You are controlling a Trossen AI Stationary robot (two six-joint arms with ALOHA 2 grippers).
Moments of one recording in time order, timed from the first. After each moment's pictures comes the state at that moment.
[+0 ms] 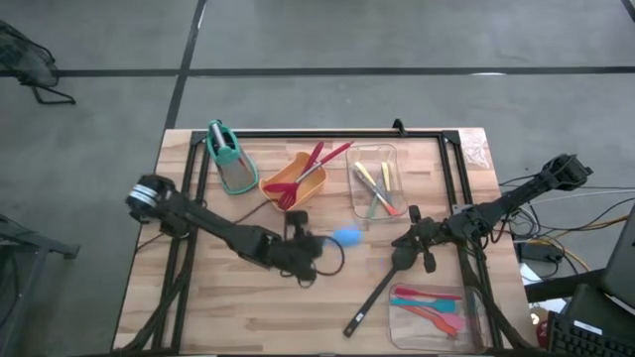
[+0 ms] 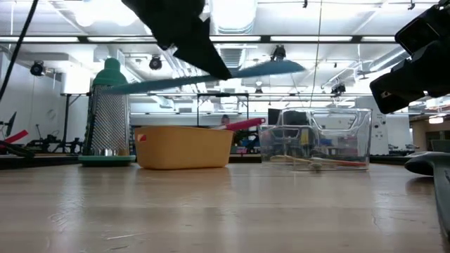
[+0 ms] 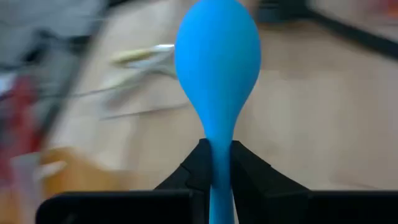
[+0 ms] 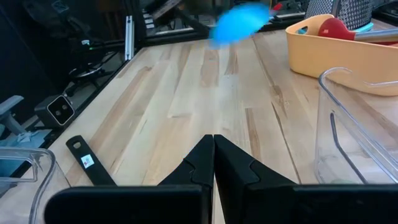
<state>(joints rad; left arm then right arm) -0.37 1.69 1.19 -0.29 -0.63 -0.12 0.44 0.68 0.01 0.42 0.26 0.28</state>
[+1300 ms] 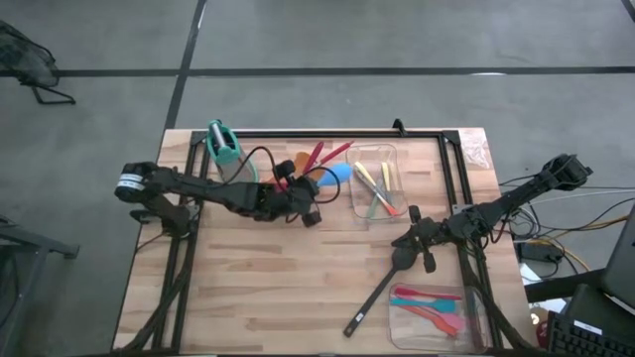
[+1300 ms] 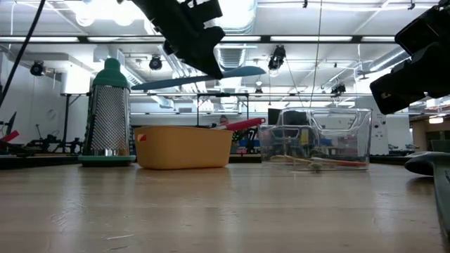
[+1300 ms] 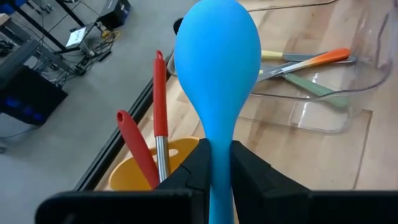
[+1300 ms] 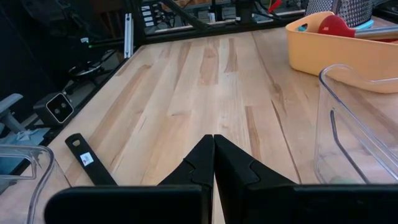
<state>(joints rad) -0.06 1.55 1.16 -0.28 -0.69 -0.10 0.44 0.68 0.01 0.42 0.26 0.28</state>
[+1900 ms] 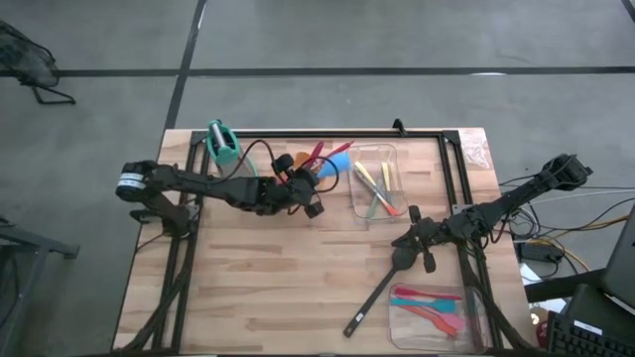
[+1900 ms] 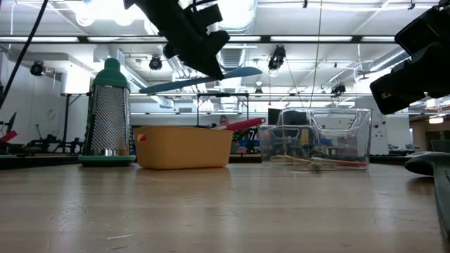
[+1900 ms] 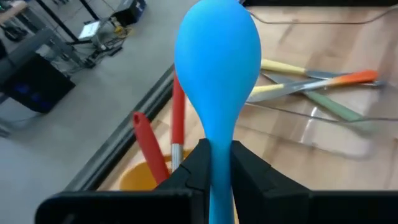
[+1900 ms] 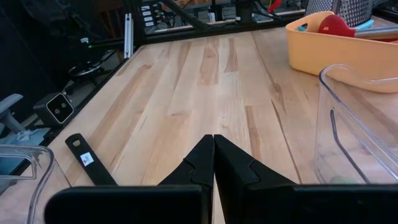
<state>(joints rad) -0.01 1.55 1.15 -0.24 -0.70 -0.13 0.44 0.68 0.01 0.42 0.26 0.29</state>
